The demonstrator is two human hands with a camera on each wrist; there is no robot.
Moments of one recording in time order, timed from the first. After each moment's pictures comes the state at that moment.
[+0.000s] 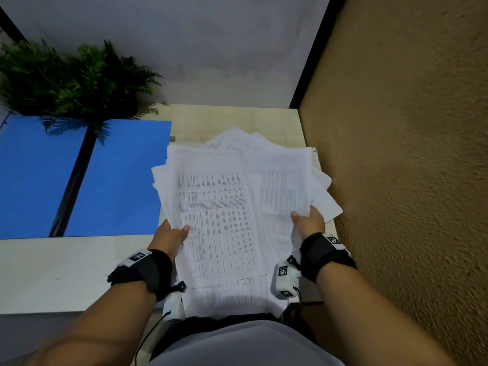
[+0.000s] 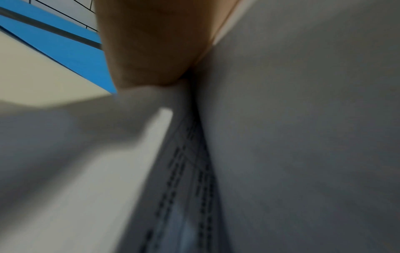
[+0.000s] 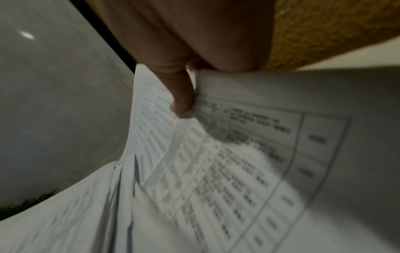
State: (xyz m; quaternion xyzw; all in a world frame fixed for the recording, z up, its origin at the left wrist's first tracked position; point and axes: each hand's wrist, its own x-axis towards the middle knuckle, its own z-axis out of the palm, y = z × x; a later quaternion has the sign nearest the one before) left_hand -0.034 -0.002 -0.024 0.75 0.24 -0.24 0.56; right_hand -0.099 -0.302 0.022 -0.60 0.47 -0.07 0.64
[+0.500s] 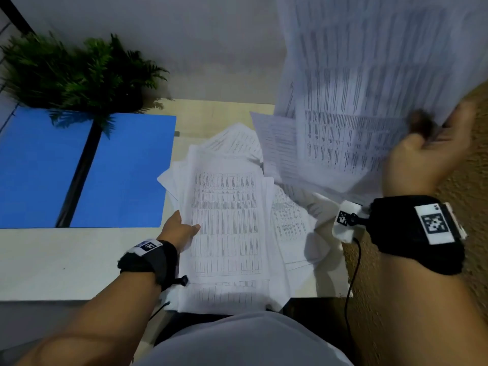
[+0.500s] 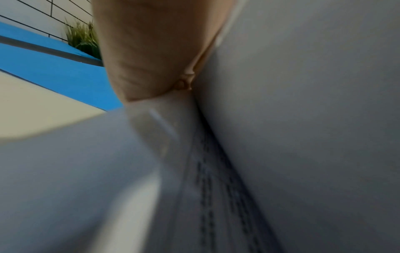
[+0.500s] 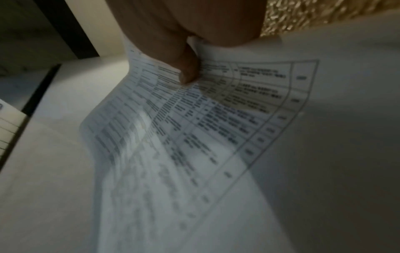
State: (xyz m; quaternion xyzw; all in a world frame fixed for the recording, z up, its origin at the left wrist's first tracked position) left_hand -0.040 -0.010 -0.009 0.77 0.17 -0.29 0.55; right_hand -0.088 -0.348 0.223 -0.72 0.19 -0.51 0.42
